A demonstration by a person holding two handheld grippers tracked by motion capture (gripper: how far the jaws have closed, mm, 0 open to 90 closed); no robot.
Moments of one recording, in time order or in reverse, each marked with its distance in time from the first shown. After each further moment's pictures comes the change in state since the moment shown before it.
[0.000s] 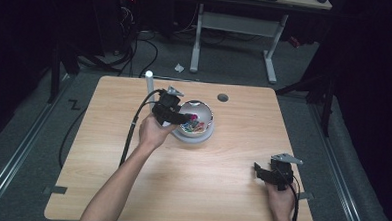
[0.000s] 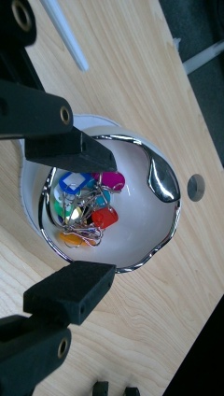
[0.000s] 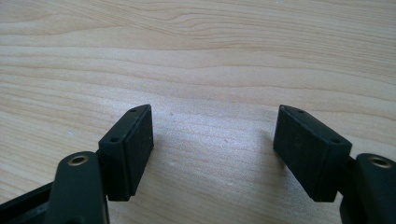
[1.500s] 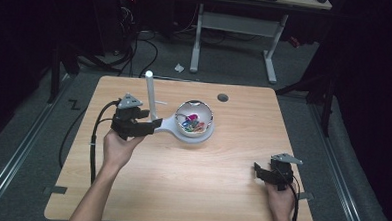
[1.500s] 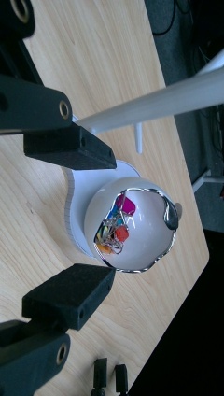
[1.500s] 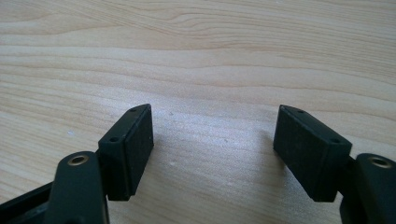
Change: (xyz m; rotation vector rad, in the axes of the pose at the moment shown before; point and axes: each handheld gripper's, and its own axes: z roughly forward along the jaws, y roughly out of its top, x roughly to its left) left arm 0.014 -0.058 -0.102 -0.162 0.057 -0.074; right arm 0.001 0.000 0.000 0.002 -0.003 0.002
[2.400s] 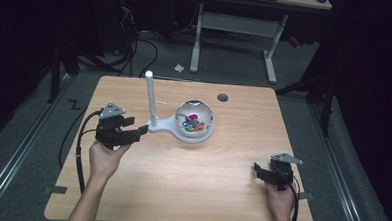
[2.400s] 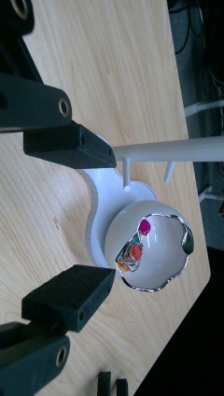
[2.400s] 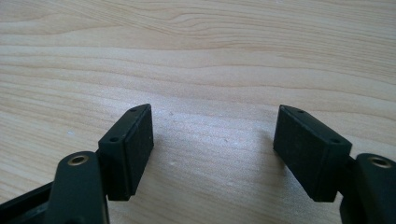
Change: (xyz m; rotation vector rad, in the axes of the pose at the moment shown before) left arm 0.013 -0.029 -0.025 -0.008 0.052 -0.064; right arm 0.000 0.000 0.000 -0.001 0.000 -0.001
